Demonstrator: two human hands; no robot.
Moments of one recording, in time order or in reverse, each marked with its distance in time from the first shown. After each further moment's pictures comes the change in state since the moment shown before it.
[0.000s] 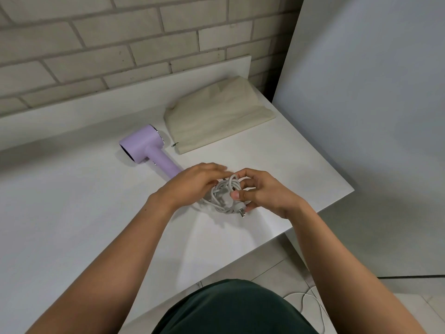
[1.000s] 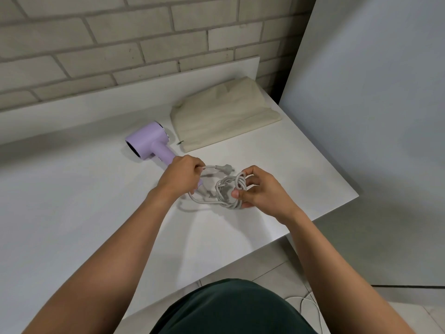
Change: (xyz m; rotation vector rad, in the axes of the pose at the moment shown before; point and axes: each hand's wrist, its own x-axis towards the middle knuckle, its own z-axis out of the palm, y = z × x) left_hand -0.007 -0.005 -0.012 -0.140 0.228 -0.498; right_hand 0.006 0.013 0.010 -0.126 0.214 -0.106
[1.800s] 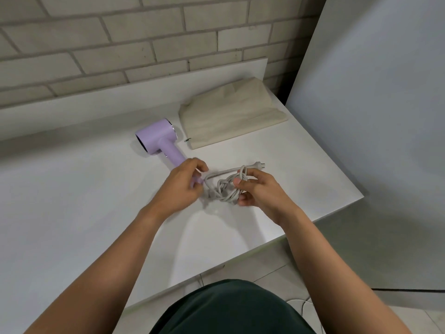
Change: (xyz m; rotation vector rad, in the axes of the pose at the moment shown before) left_hand -0.047 -0.029 0.008 -0.220 0.103 0.198; right_hand -0.009 -0.014 0.022 0.307 -0.018 0.167
